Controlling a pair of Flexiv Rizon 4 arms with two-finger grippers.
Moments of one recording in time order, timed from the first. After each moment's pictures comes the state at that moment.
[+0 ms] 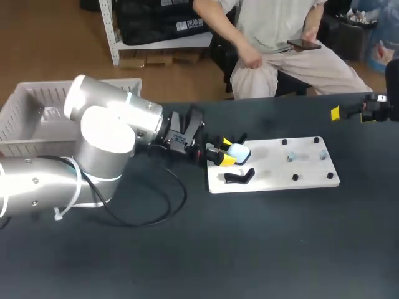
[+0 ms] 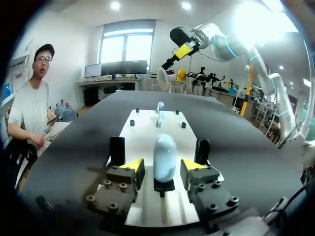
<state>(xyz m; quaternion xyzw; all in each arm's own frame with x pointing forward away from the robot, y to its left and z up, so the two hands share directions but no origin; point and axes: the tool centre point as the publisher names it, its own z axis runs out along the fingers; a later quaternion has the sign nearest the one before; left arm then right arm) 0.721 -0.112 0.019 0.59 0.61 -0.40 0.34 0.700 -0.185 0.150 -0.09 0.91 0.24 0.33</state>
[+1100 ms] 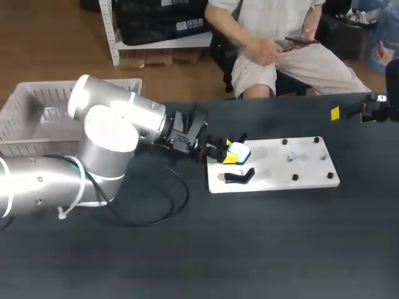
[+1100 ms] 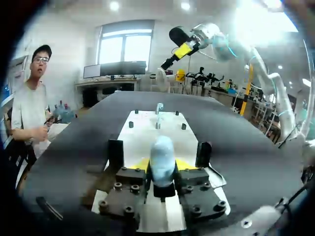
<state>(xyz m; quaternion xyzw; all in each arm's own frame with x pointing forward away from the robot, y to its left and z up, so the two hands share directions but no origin) 0.722 -0.119 0.019 0.60 0.60 -0.40 0.34 0.700 -0.185 0.150 -0.09 0.91 0.24 0.33</state>
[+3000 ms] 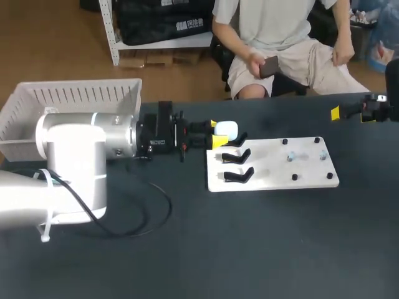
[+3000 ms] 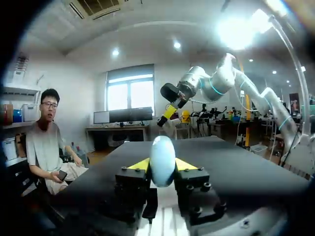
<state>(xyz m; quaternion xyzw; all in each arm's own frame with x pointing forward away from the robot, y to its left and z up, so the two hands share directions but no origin) 0.698 -0.096 0.109 0.52 0.51 -0.46 0.51 0.700 -0.185 0.150 -0.09 0.91 0.24 0.33</state>
